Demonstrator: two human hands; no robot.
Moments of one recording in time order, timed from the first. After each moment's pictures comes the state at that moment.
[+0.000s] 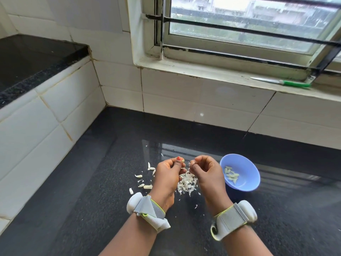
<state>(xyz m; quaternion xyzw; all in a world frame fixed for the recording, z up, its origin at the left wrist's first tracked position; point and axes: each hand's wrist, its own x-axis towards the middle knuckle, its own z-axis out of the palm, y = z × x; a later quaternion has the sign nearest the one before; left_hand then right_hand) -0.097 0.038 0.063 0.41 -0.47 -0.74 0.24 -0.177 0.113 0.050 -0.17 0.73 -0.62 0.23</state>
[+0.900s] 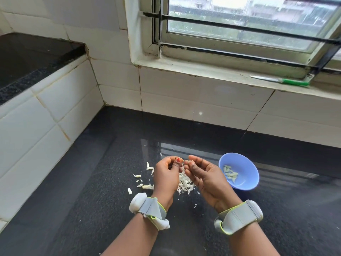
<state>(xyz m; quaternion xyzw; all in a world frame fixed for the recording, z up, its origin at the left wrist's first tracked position) -0.099 0.036 0.045 0.42 -0.58 -0.63 0.29 -0.182 0.119 0.063 -0.04 0.50 -0.74 0.45</state>
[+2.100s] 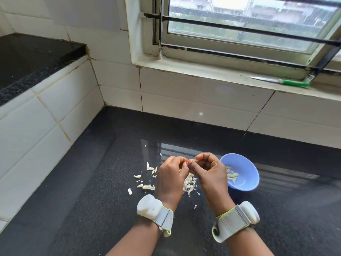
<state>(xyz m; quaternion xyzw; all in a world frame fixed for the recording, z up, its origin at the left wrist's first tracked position) -0.096 0.043 0.051 0.34 -0.81 -0.36 0.33 -0.176 0.117 0.059 -0.20 0.67 -0.68 0.22</state>
